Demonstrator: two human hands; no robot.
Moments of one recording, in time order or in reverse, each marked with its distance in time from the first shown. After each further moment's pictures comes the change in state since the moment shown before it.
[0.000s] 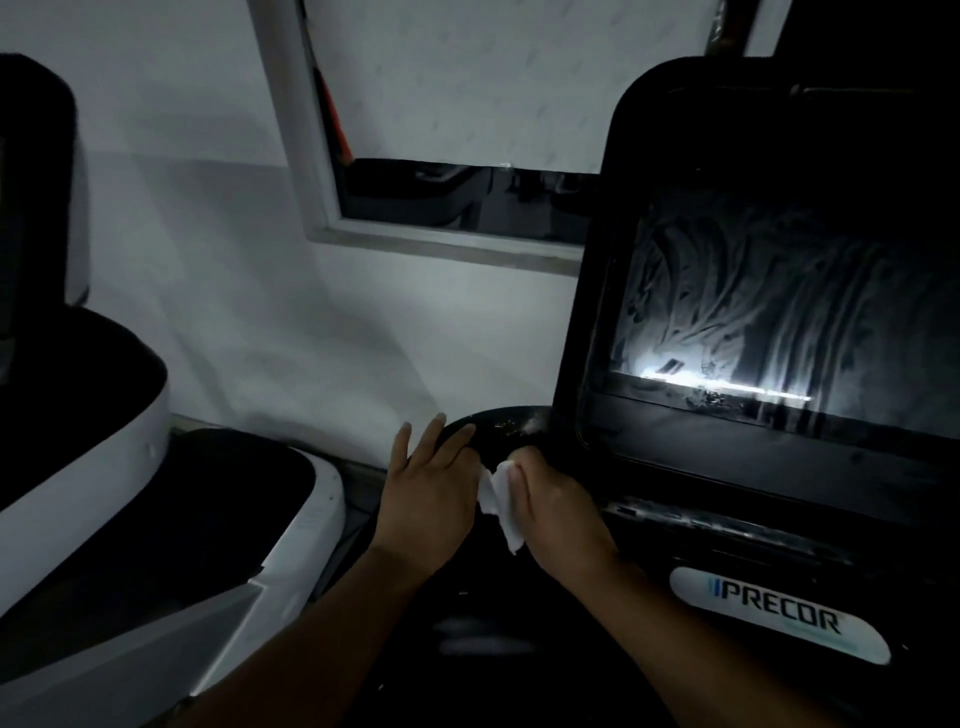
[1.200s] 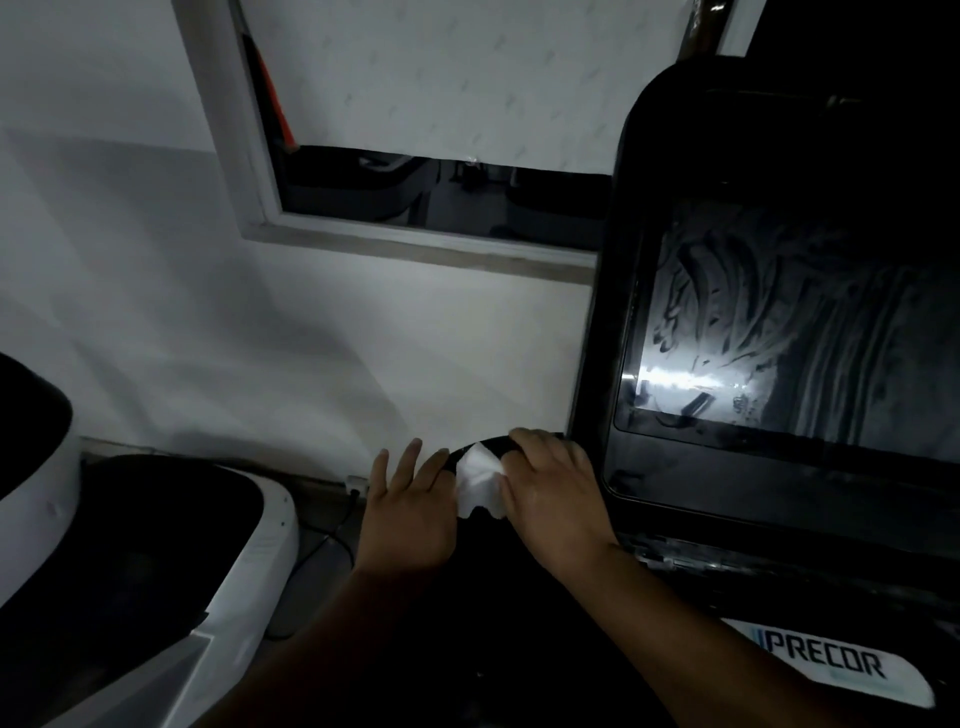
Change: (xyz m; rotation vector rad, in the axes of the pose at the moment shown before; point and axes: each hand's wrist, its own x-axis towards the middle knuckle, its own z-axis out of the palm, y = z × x) left_hand 0.046 -0.063 0.061 -0.078 -0.035 0.025; right_hand 0.070 0.012 0.041 -0.447 -0.085 -0.114
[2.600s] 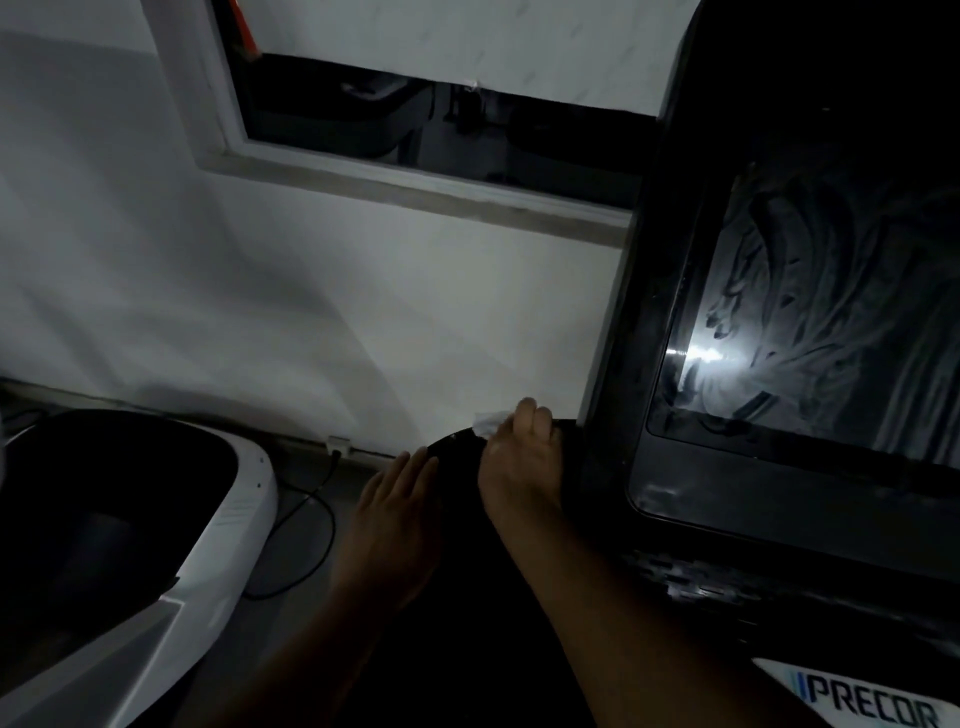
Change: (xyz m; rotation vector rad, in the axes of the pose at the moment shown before) left_hand 0.003 -0.018 0.070 -0.220 -0.240 -0.125; right_hand 0.048 -0.005 0.104 -0.117 -0.432 0.508
